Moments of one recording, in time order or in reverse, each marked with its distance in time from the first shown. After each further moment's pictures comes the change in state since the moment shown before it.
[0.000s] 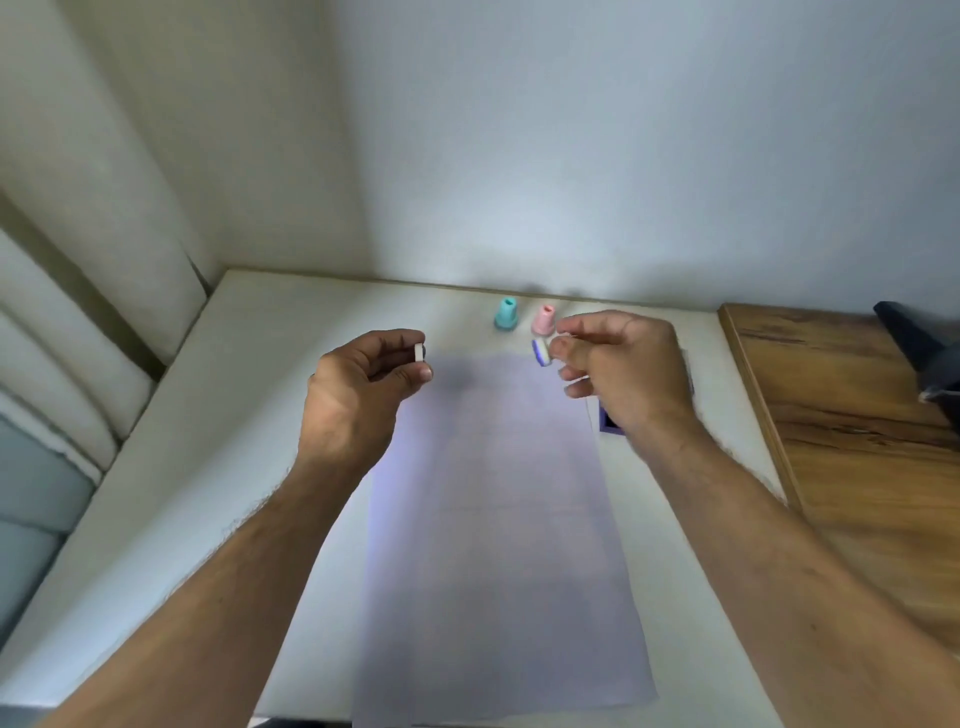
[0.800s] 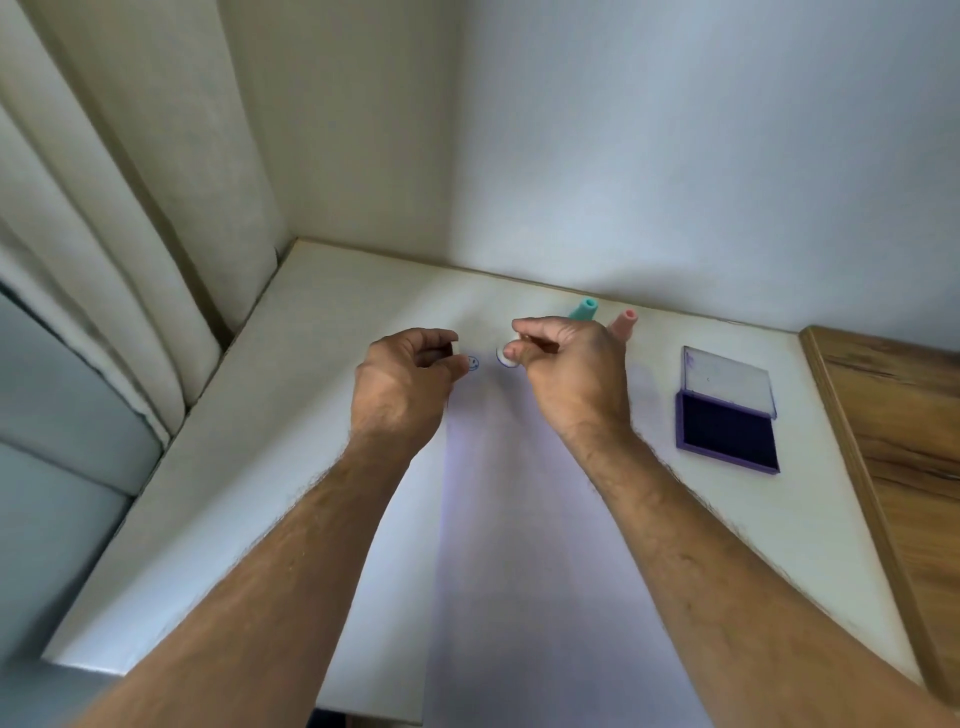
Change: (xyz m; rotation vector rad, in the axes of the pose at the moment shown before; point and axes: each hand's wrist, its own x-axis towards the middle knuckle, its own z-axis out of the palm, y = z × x) left_hand 0.027 -0.019 -0.023 0.002 0.074 -0.121; right_hand -0.005 0.006 0.102 -0.296 -0.115 -0.272
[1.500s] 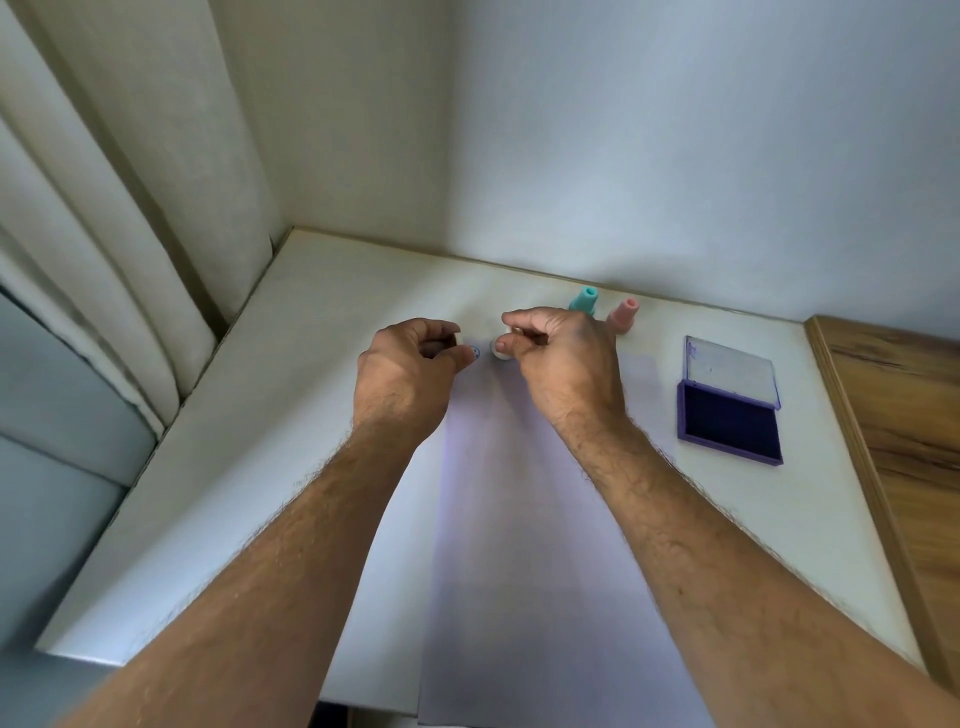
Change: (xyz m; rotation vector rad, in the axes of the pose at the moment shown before) left_hand 0.000 -0.001 0.004 0.105 0.033 0.012; right_hand 0.008 0.013 0.013 -0.076 -0.004 -0.044
